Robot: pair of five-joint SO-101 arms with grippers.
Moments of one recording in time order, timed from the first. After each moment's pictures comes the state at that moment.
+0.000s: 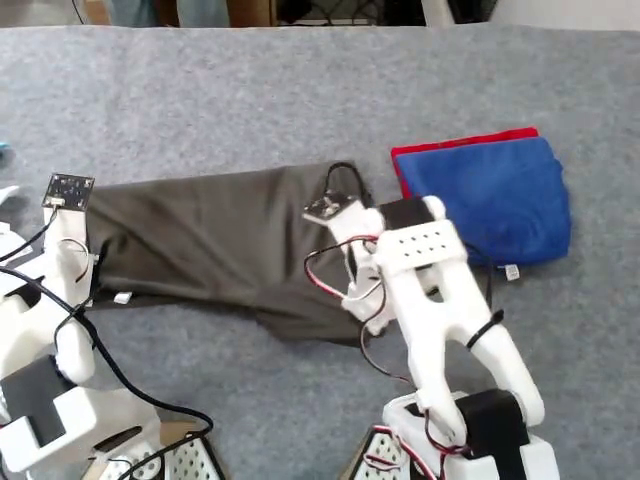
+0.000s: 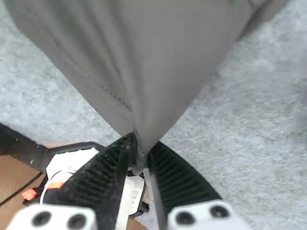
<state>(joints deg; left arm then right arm) -36.7 -4.7 48.7 34.2 -36.7 -15.4 -17.5 36.2 91.3 25.2</state>
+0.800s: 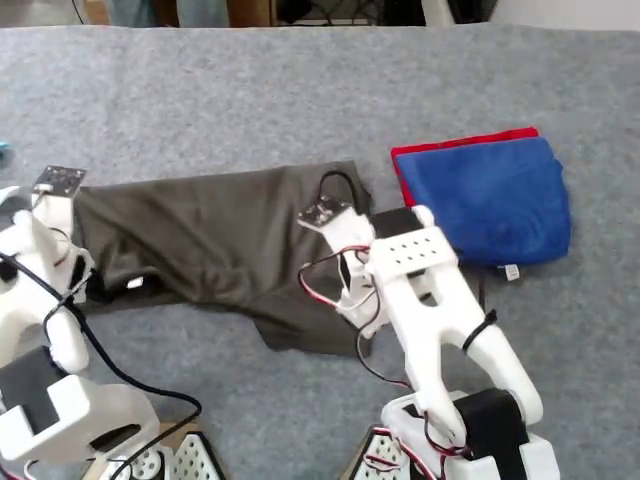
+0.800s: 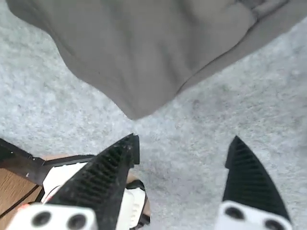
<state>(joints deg) -38.5 -3.9 30.5 64.4 -41.5 -16.4 -17.5 38.8 86.8 23.0</state>
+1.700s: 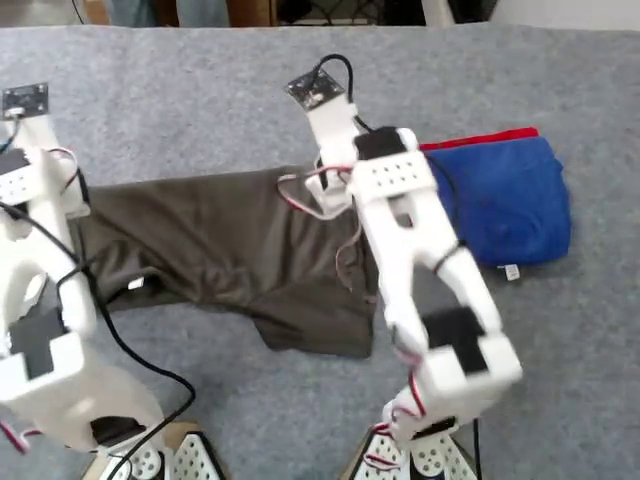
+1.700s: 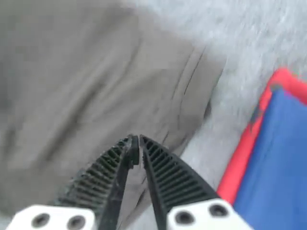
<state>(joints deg) -29.0 9.3 5.5 59.6 -10.0 -14.2 11.4 0.9 66.3 14.8</state>
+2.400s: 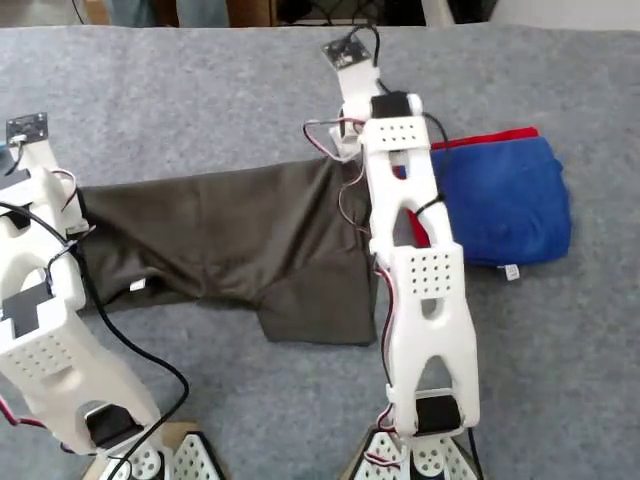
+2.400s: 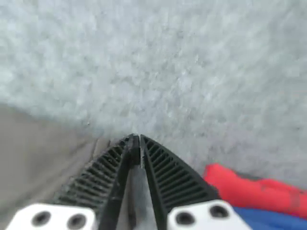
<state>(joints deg) -32.6 21.2 5.7 51.7 -12.9 -6.9 60.6 -63.7 76.7 17.1</state>
